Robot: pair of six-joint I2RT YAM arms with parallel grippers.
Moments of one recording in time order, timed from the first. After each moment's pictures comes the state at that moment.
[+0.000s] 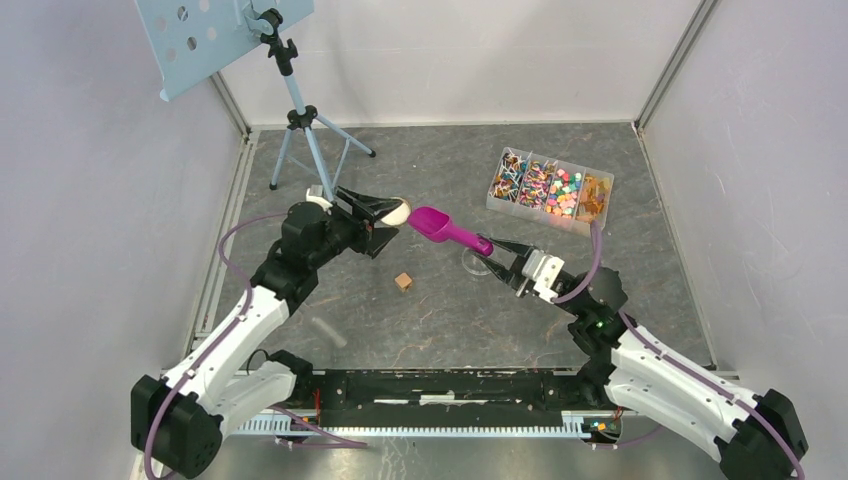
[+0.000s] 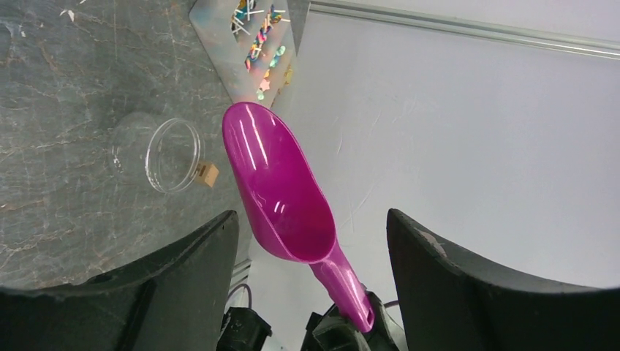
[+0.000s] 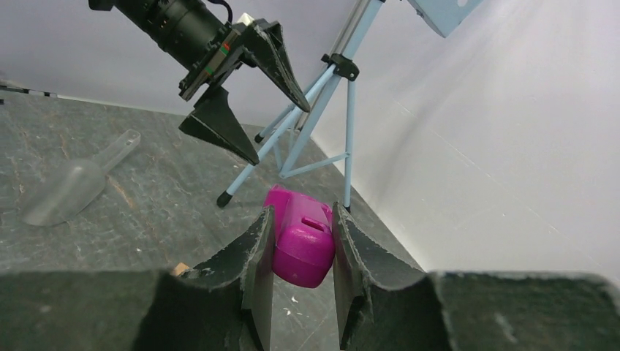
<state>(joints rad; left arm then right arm) -0.42 0.94 0.70 -0.03 0.23 -1.50 0.73 0.72 0.36 0.70 -0.38 -0.38</state>
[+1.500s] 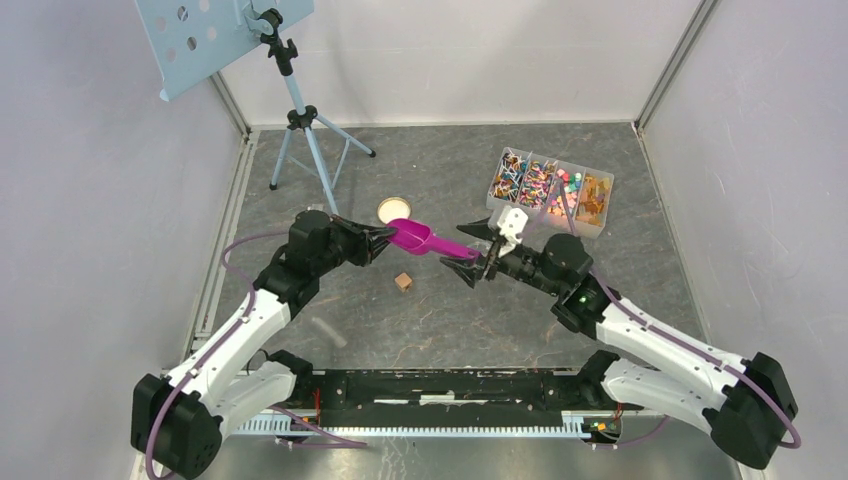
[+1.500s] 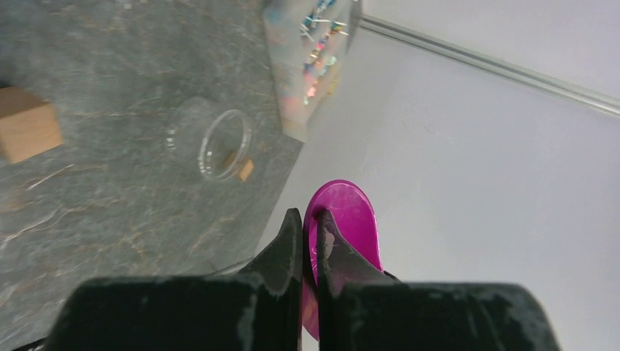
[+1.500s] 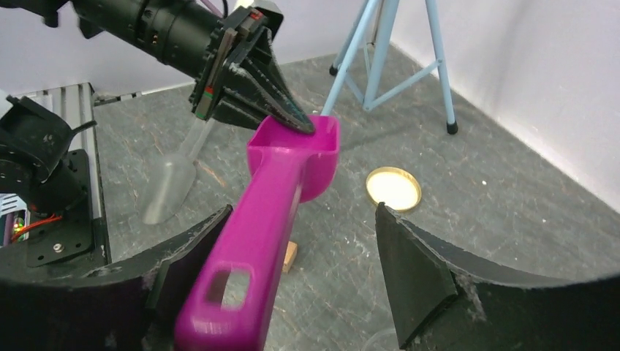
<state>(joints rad) -0.42 0.94 0.64 -0.09 0.21 -1.59 0.78 0.92 0.54 0.47 -0.32 -0.05</state>
